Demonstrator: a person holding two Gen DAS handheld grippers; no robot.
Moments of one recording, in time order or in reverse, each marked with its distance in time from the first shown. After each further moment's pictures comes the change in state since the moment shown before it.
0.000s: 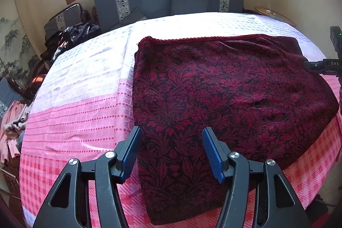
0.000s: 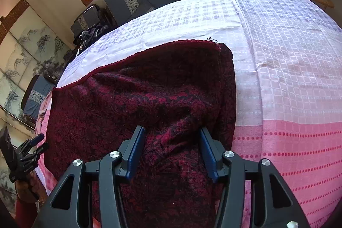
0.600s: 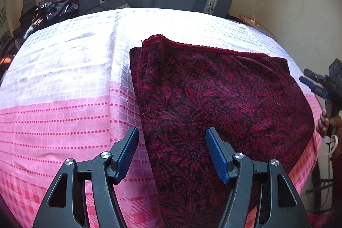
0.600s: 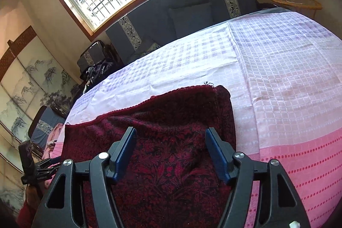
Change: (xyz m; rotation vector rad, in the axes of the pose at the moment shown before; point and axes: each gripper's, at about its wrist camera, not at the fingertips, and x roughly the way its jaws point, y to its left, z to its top) left arm 0.047 0.074 0.028 -0.142 0.048 -0.343; right arm -0.041 -0.002 0.008 0.077 -0.265 0.081
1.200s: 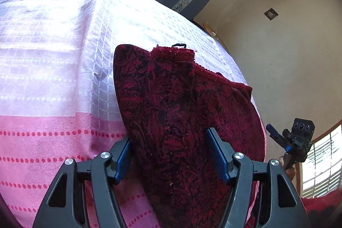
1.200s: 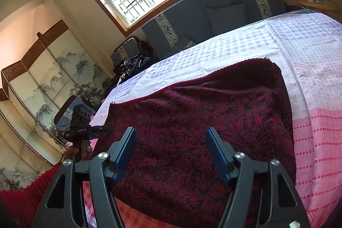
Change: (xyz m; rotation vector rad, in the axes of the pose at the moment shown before) left arm 0.064 0.074 0.038 -0.176 0.065 -0.462; right arm -0.012 0.072 -0.055 -0.071 0.011 0.198
